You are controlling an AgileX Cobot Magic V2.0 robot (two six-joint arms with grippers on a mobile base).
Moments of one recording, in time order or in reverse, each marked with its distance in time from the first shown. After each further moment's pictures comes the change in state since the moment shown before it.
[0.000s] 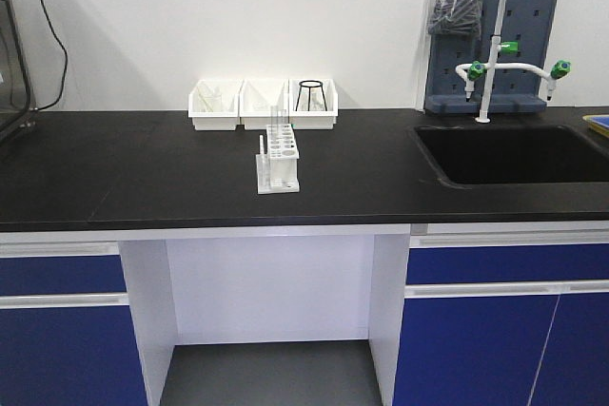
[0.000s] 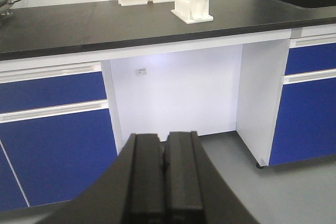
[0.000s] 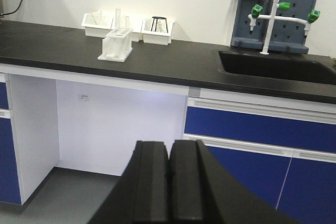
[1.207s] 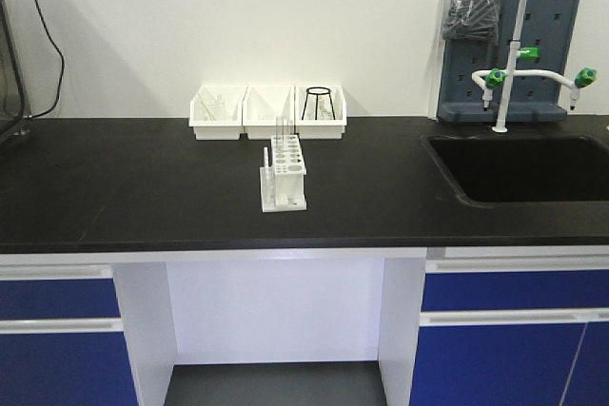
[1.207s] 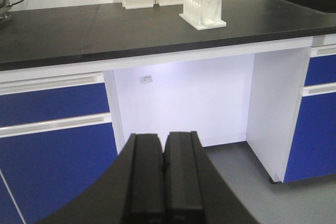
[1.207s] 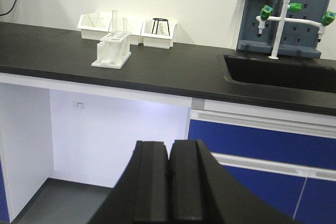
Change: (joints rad) left arm 0.000 0.000 0.000 0.000 0.000 0.000; right arm 0.000 0.000 0.000 0.000 0.000 0.000
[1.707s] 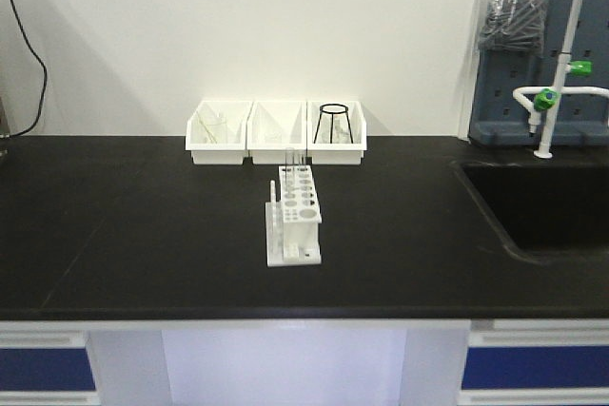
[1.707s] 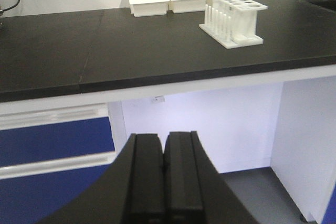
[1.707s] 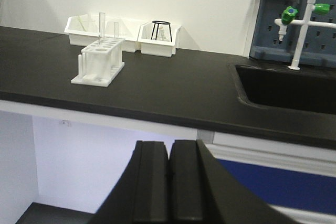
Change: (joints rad) left arm 0.000 0.000 0.000 0.000 0.000 0.000; right arm 0.000 0.000 0.000 0.000 0.000 0.000
